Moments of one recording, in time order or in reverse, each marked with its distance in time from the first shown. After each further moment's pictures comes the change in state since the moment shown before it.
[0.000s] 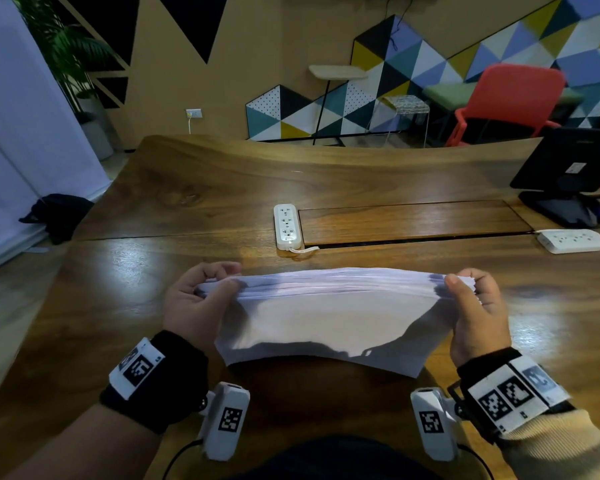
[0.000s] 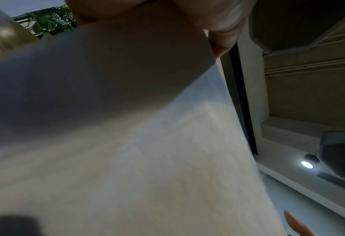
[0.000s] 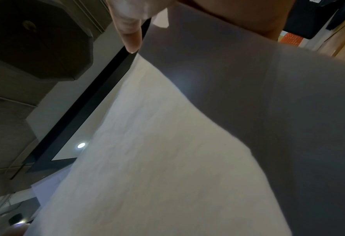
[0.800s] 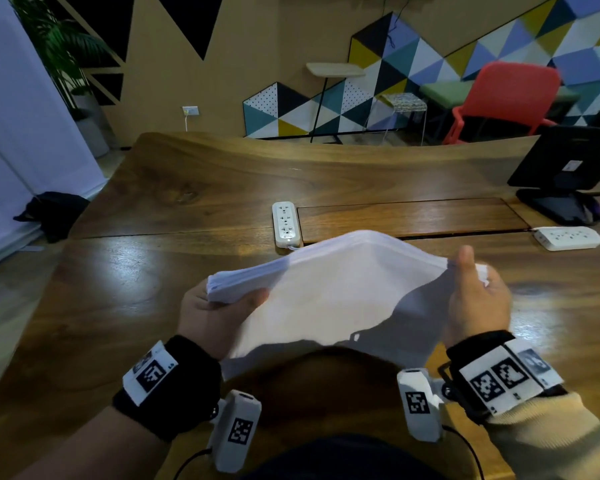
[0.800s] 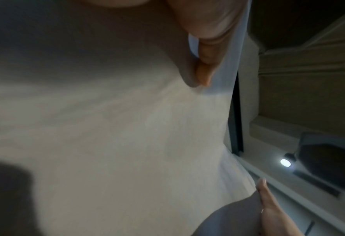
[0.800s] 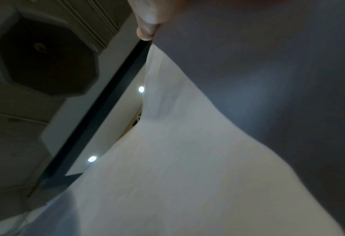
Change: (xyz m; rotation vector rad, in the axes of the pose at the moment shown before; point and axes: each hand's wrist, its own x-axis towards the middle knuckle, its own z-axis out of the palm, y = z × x) left_hand -0.016 0.009 0.012 0.029 -0.051 -0.106; right_hand 0.002 -0.014 0.021 -0.189 0.267 0.018
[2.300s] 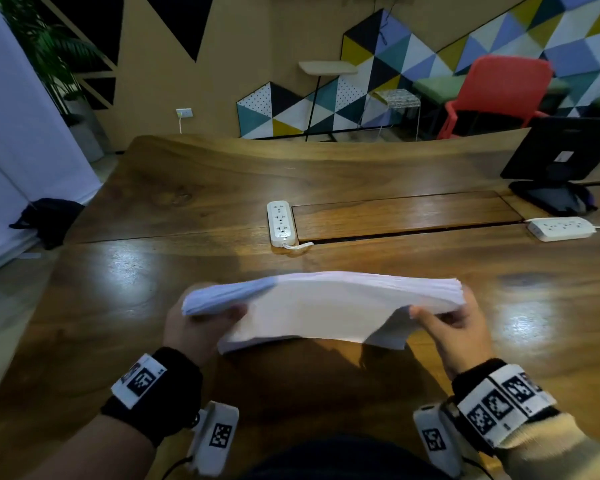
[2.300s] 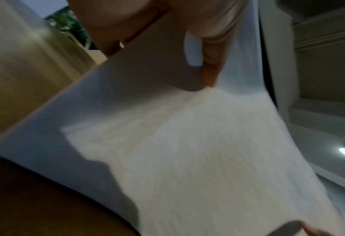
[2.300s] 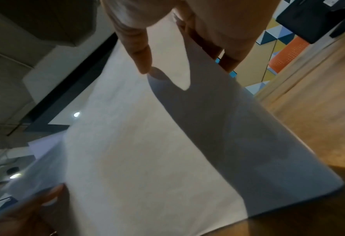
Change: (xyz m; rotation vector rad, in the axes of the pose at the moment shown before) left_hand 0.011 -0.029 -0.023 0.282 -0.017 0.000; right_hand -0.012 0.046 -0.041 -0.077 -0.374 0.023
